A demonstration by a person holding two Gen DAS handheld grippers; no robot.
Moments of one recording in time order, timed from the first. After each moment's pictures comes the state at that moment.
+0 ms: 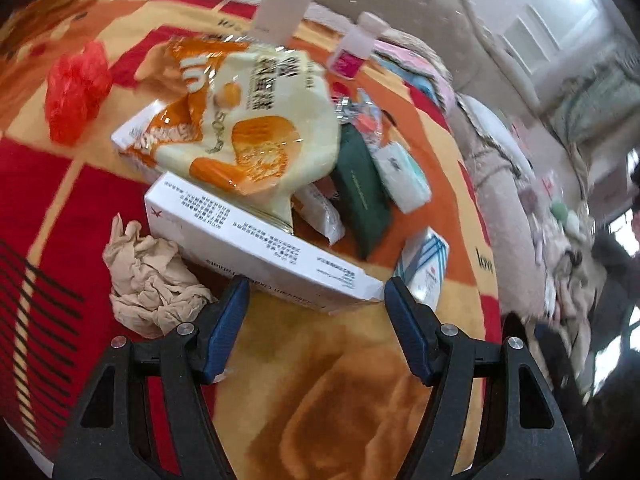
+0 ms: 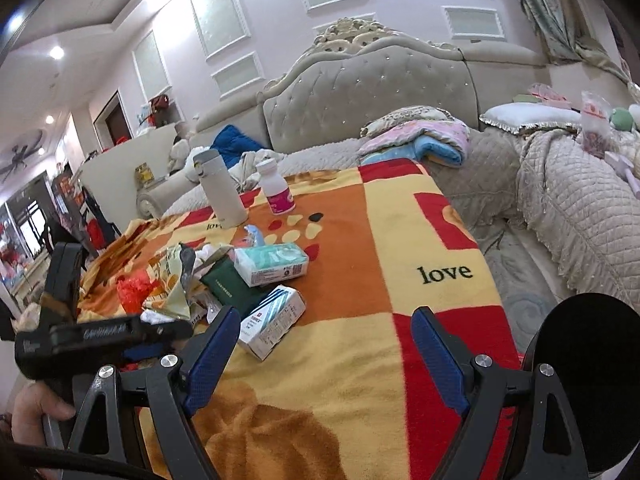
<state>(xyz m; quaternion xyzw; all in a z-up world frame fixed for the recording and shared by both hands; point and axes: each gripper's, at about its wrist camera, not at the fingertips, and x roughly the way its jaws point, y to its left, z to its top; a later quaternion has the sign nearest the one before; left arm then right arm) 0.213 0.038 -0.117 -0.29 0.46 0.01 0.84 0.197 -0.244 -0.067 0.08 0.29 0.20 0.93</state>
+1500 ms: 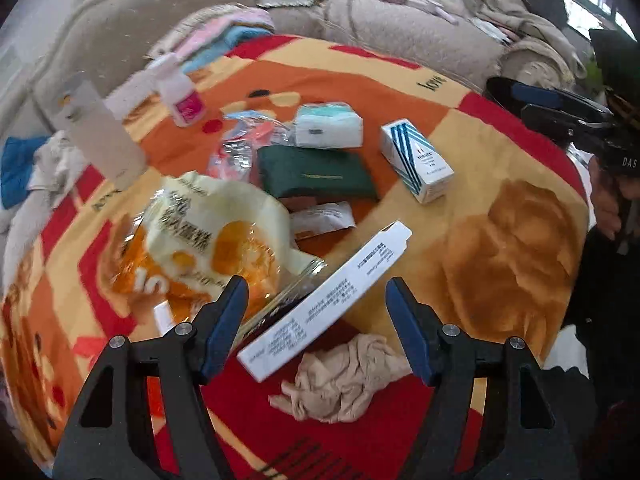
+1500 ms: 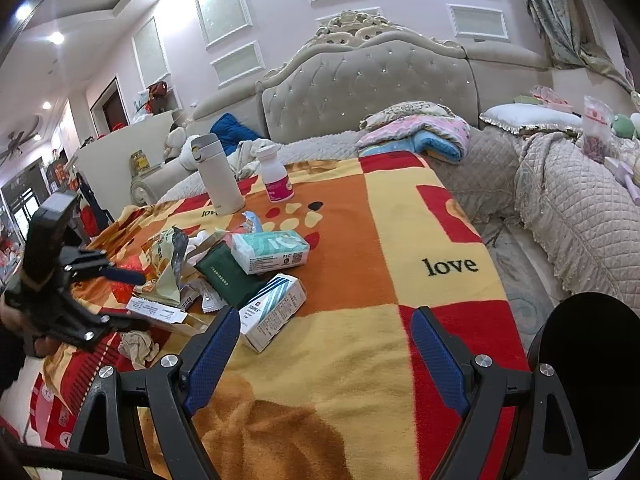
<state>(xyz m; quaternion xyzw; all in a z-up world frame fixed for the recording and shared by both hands) 0.242 0.044 -0.082 0.21 0.47 -0.26 0.82 0.198 -0.231 -0.074 0.06 0.30 0.19 0.93</state>
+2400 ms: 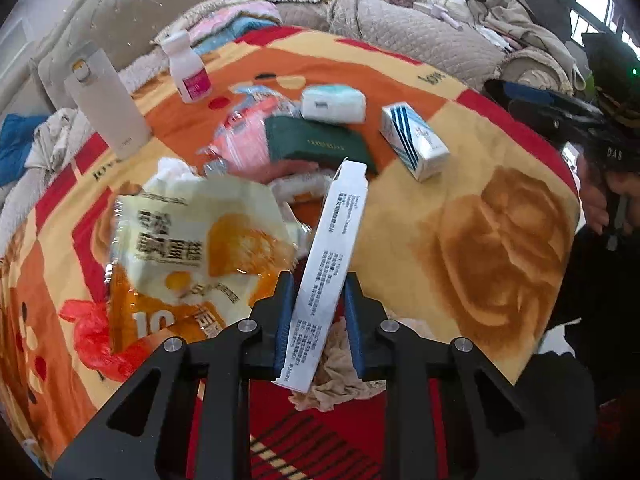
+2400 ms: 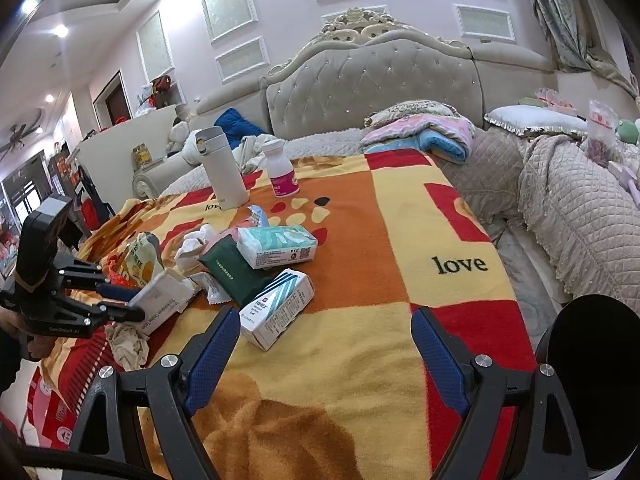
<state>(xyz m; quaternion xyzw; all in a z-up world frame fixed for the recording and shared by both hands) 0.218 0.062 -0.087 0.19 0.48 -0.25 0.82 0.199 -0.222 -0.077 0.05 0.31 0.20 0.93</state>
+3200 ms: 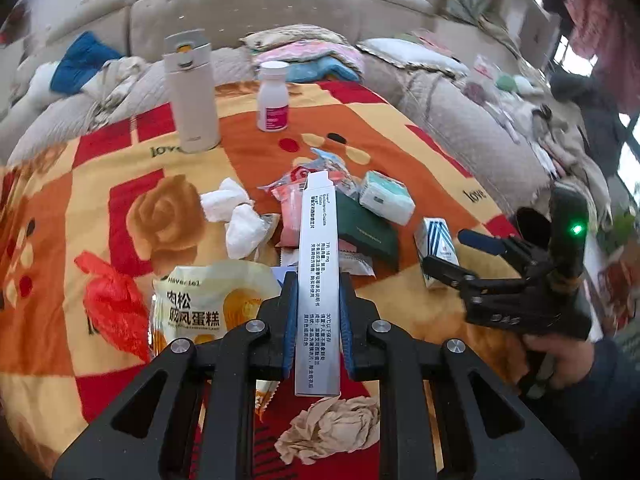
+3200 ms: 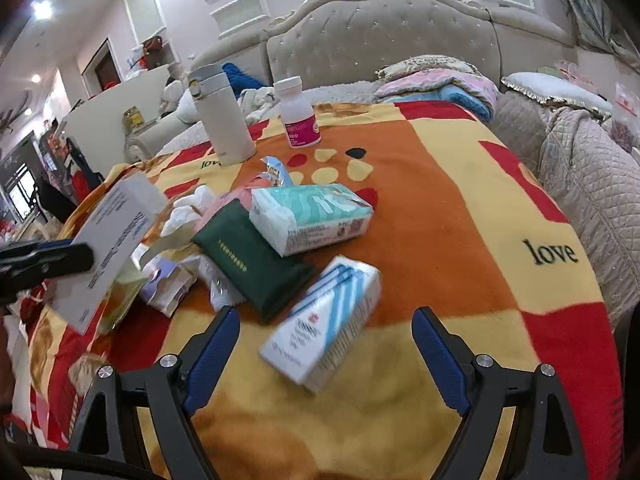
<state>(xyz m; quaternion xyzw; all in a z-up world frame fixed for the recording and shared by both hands) 0.228 0.089 -0.046 -0.01 0.44 -0.14 0.89 0.259 -0.143 -0.111 0.03 0.39 0.19 0.90</state>
